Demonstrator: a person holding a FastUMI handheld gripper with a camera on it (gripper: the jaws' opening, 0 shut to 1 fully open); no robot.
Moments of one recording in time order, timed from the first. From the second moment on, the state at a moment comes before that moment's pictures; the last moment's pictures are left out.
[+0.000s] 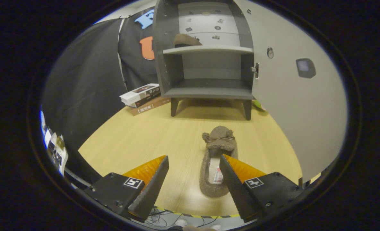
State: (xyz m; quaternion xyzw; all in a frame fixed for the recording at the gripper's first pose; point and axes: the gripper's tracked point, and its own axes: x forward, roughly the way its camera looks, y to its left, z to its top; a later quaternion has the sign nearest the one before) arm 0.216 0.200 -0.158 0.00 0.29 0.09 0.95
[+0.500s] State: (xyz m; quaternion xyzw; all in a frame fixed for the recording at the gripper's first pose) arm 0.226 0.180 -0.169 0.03 0.33 0.03 0.94
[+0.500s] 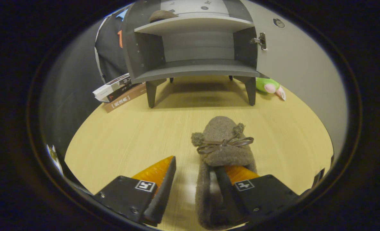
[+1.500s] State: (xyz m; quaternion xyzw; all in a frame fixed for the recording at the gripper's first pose) arm 0.203 0.195 0.049 0.01 0.21 0.07 0.98
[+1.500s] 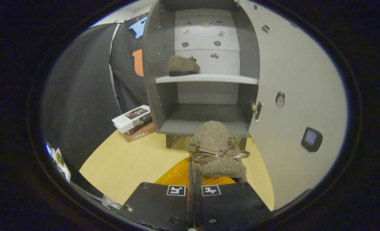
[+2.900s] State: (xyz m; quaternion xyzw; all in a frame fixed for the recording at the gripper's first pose) arm 0.540 0.174 0.211 -0.04 0.16 0.00 0.99
